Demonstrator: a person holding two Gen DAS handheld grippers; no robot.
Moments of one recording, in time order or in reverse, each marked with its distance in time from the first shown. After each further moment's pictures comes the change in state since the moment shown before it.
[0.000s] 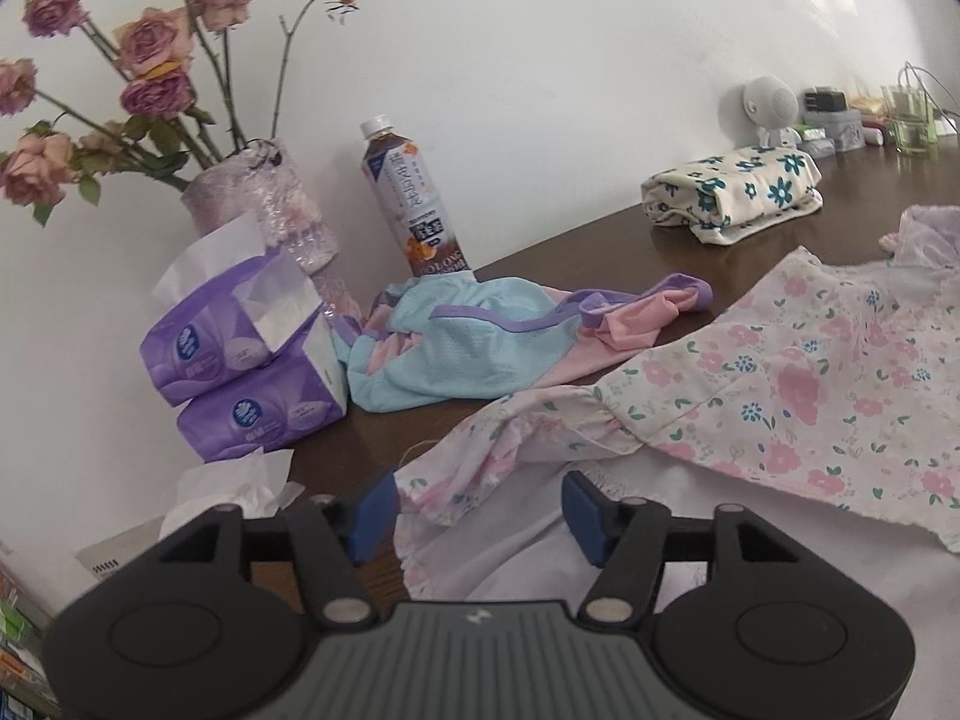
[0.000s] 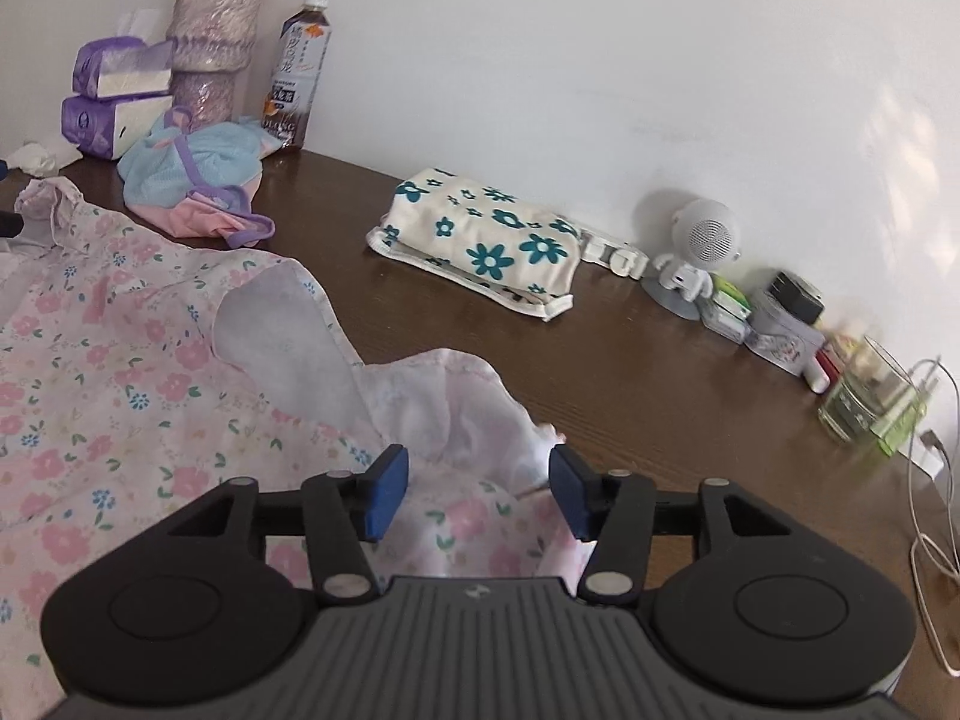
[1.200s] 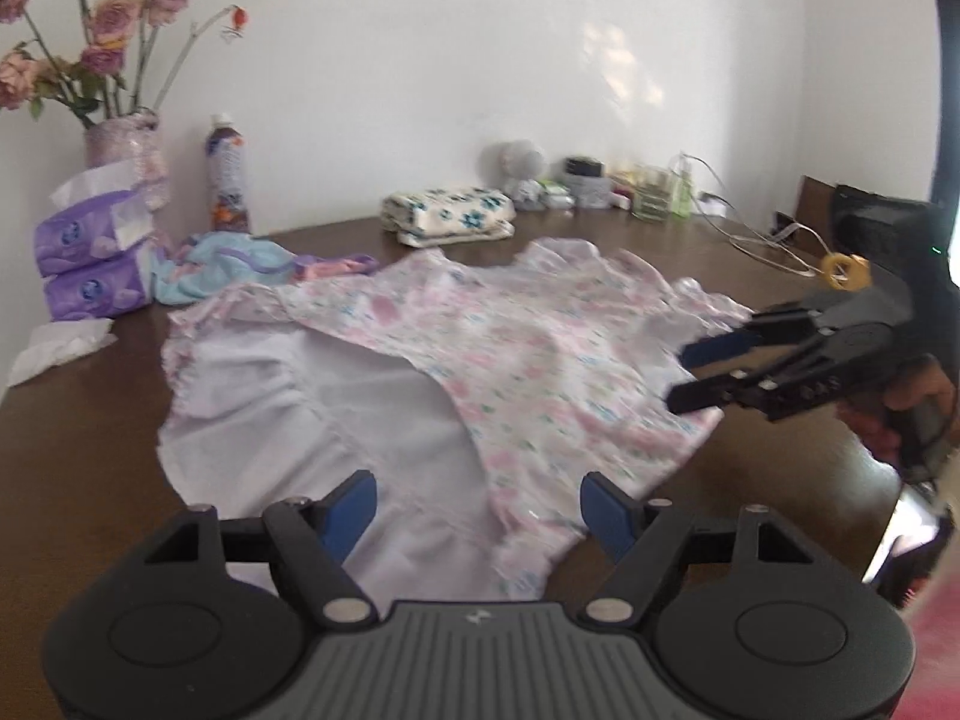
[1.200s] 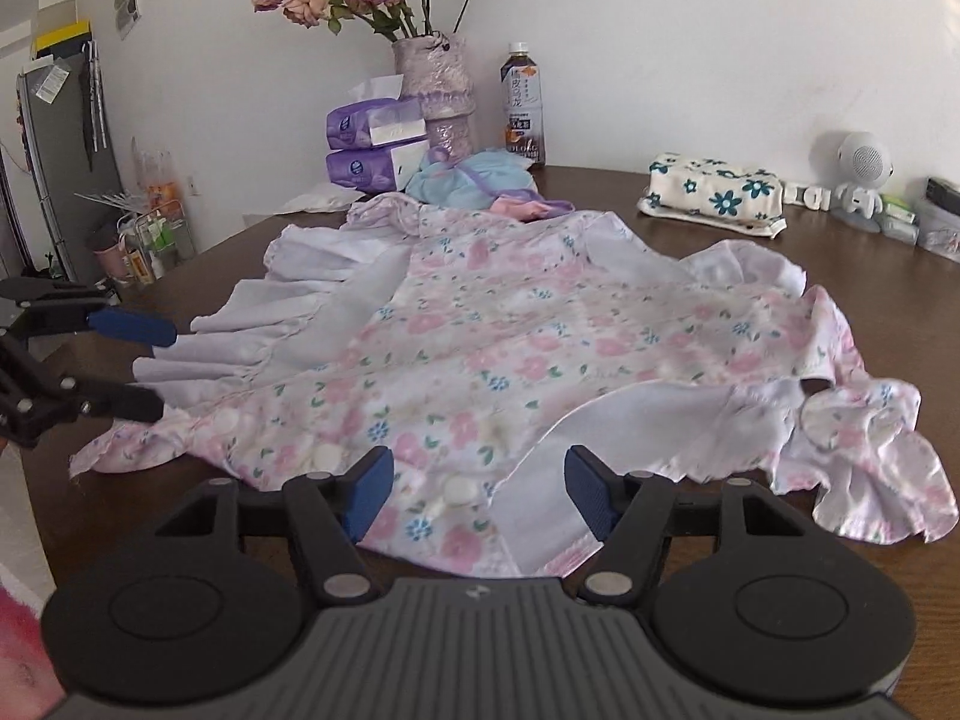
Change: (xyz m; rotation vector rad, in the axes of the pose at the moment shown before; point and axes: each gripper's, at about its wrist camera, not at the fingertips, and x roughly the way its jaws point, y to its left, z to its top) left arm -0.214 -0.058 -0.077 -0.142 0.002 -0.505; right arm -0.133 0.060 -0.083 0.150 -0.029 0.505
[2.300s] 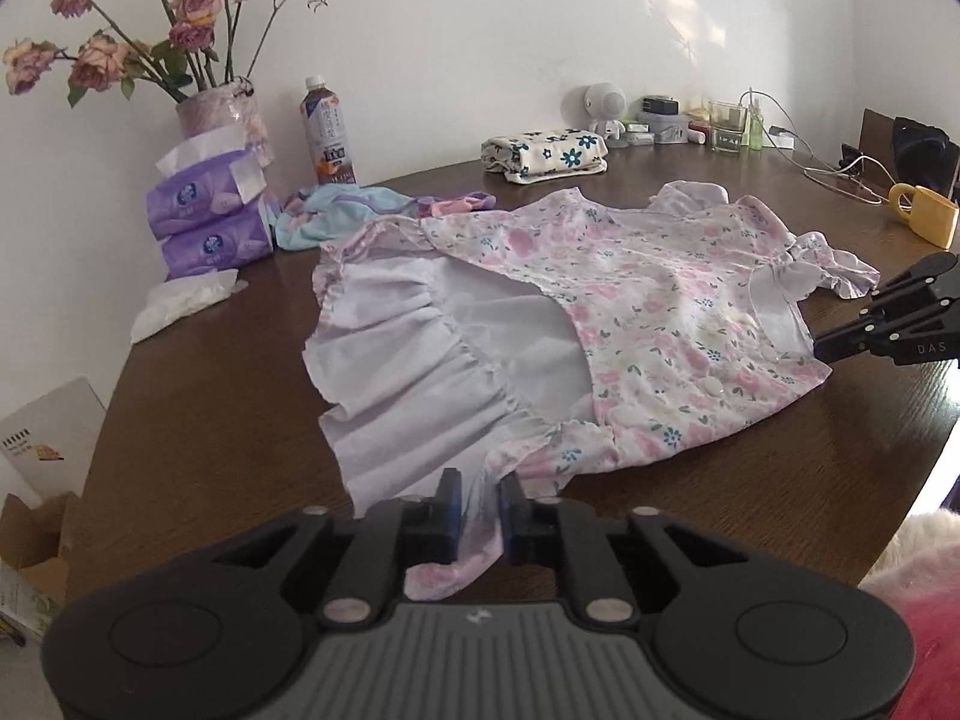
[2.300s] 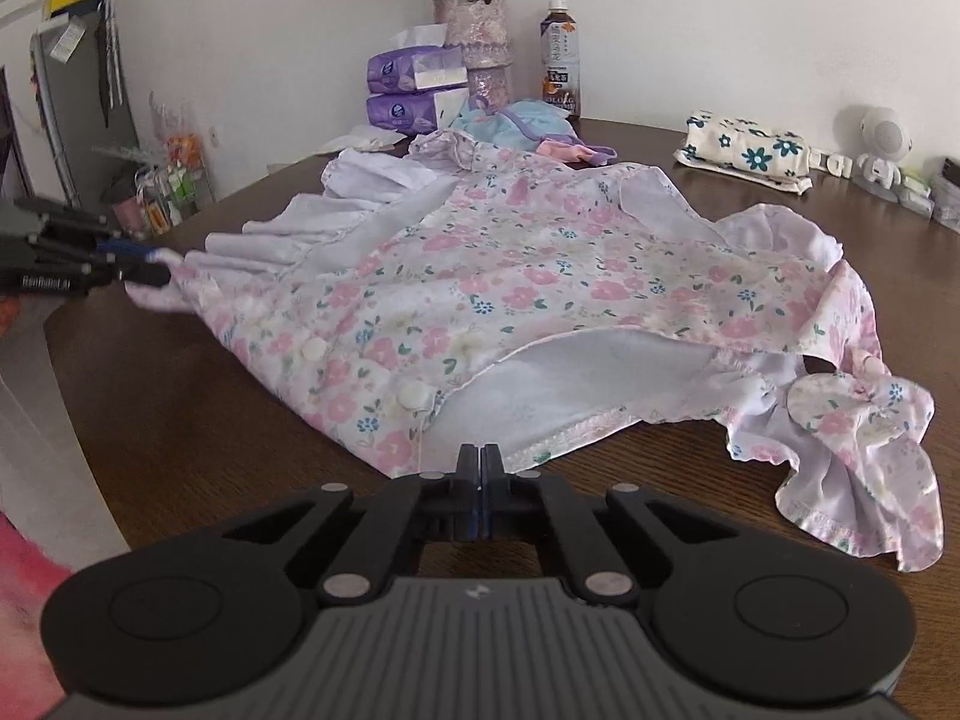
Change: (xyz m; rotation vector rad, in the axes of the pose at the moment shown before) left arm -0.052 0.056 -0.026 0.009 0.104 0.180; right arm -0.016 0.026 -0.023 0.000 0.073 0.047
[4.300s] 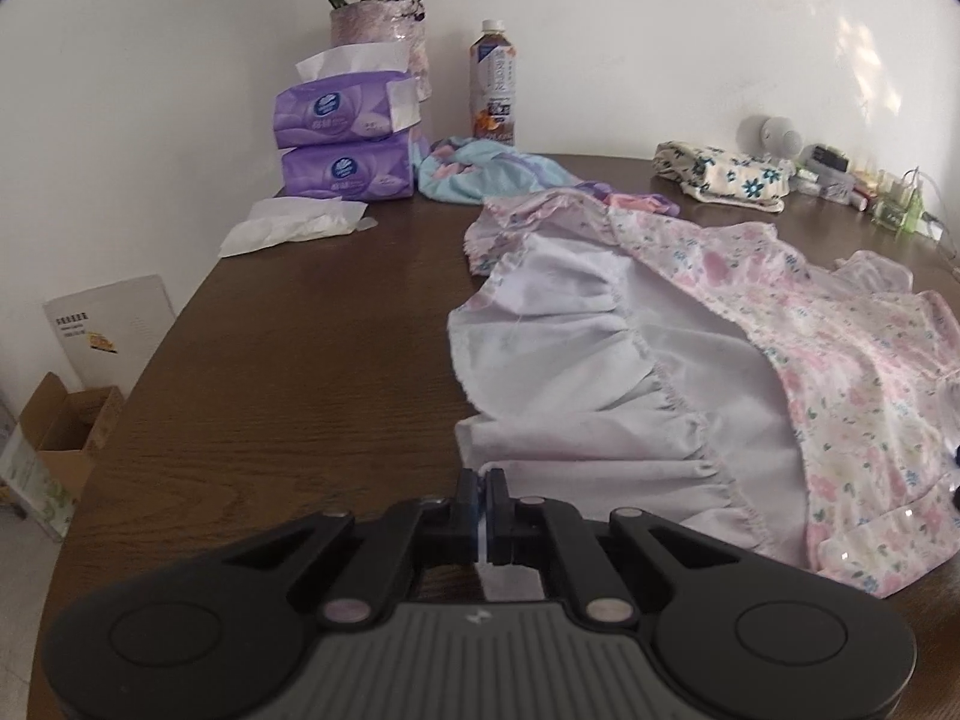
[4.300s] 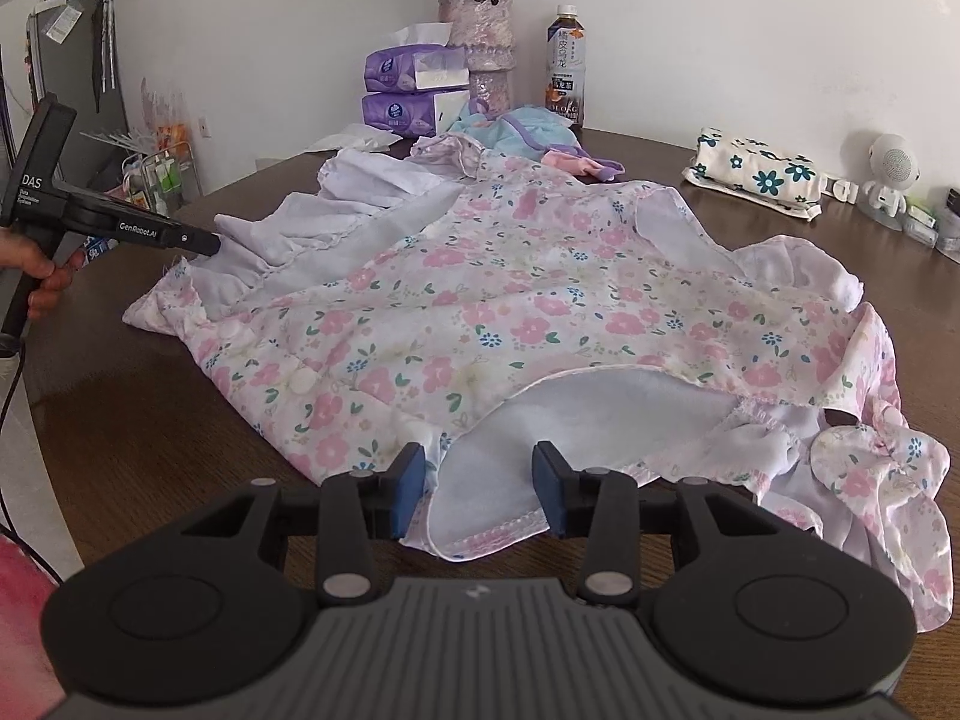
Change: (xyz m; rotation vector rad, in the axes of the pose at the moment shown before) left arm 0.068 0.064 0.013 -0.246 0.036 0.193; right arm 0.019 0.023 0.013 -0.096 0.008 -0.083
